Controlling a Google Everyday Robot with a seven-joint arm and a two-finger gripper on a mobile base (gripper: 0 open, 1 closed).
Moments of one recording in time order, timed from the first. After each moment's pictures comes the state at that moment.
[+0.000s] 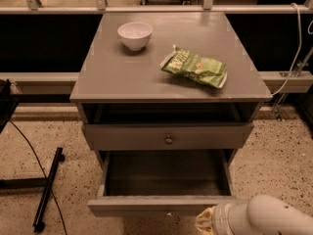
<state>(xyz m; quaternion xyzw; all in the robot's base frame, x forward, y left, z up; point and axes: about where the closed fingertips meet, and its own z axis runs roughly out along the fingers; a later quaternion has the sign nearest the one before) 0.351 -0.150 0.500 -0.67 0.69 0.10 0.26</state>
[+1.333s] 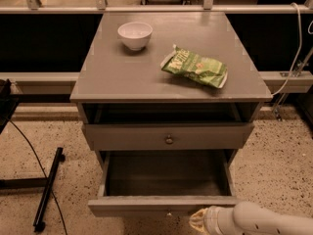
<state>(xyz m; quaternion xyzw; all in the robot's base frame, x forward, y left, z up) 0.396 -0.153 0.358 -0.63 0.71 0.13 0.29</state>
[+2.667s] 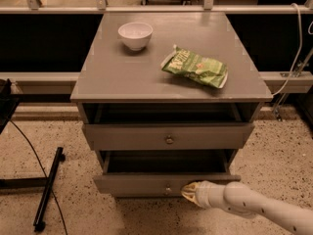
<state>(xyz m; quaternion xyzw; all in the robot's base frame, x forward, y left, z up) 0.510 -0.135 0.355 -0.59 0.70 0.10 0.39</state>
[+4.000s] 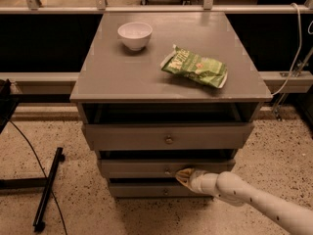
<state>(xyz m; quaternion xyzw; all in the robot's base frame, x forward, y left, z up) 0.584 -0.116 0.354 -0.58 0.68 0.08 0.45</state>
